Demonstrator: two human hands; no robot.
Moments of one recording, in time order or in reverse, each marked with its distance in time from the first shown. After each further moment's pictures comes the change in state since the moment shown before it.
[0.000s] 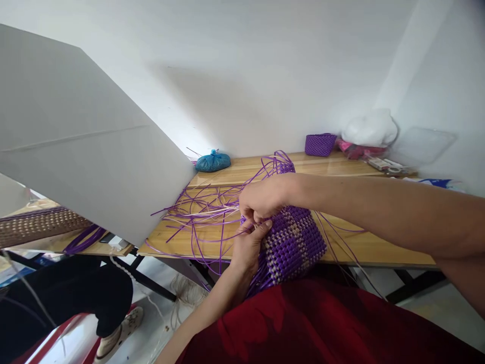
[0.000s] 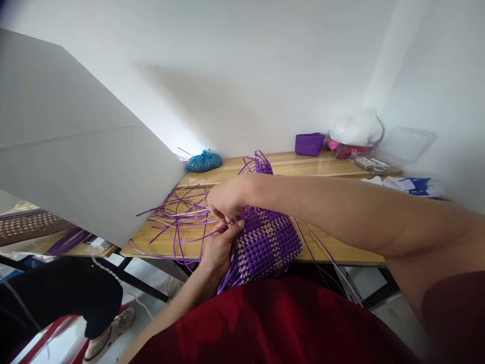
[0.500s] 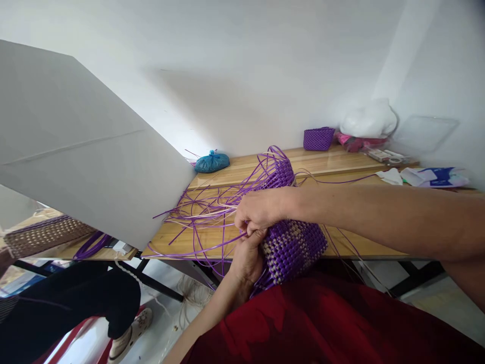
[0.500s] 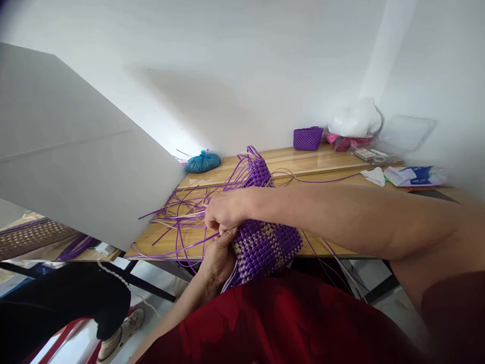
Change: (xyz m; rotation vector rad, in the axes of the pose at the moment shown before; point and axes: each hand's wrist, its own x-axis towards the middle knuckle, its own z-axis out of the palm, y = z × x) left_hand -0.010 -0.007 -0.004 -0.104 0.005 -0.070; right_hand 0.012 0.001 0.037 0.089 0.221 -0.177
